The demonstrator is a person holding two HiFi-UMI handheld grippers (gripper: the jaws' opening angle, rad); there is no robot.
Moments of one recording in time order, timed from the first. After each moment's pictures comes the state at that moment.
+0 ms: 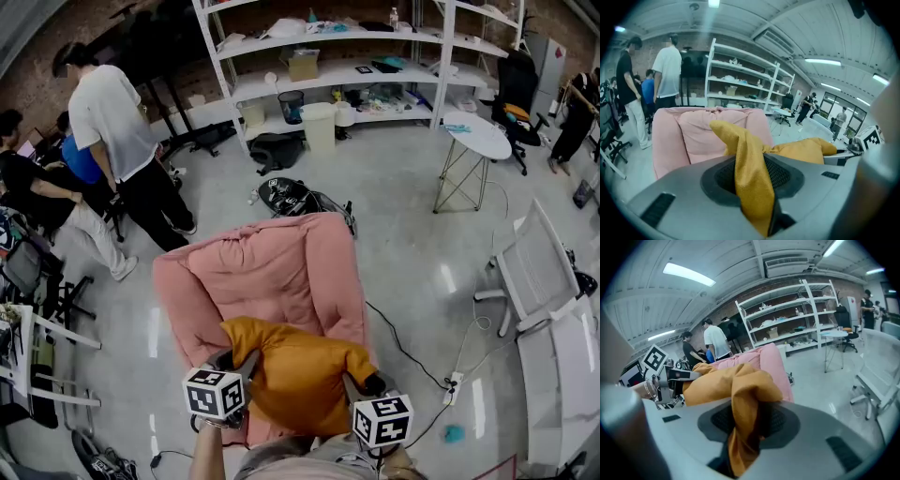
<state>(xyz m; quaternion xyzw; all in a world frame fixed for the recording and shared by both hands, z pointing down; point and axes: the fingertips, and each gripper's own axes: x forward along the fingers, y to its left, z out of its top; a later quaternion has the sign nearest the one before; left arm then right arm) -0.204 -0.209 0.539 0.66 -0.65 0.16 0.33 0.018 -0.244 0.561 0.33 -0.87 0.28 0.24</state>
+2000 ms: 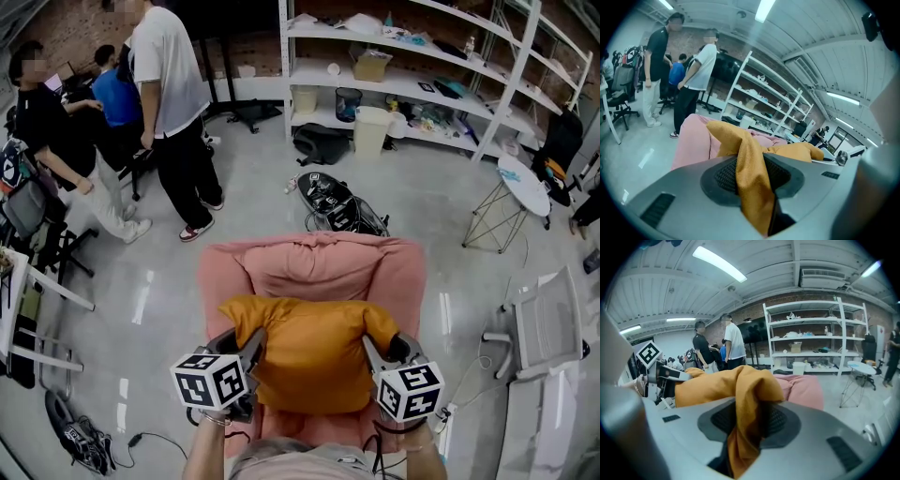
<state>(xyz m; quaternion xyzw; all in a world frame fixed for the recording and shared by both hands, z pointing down) -0.395 -0.207 0.491 0.60 -0.71 0.00 0.38 -0.194 -0.320 0.491 0.27 -0.92 0.15 0.25</state>
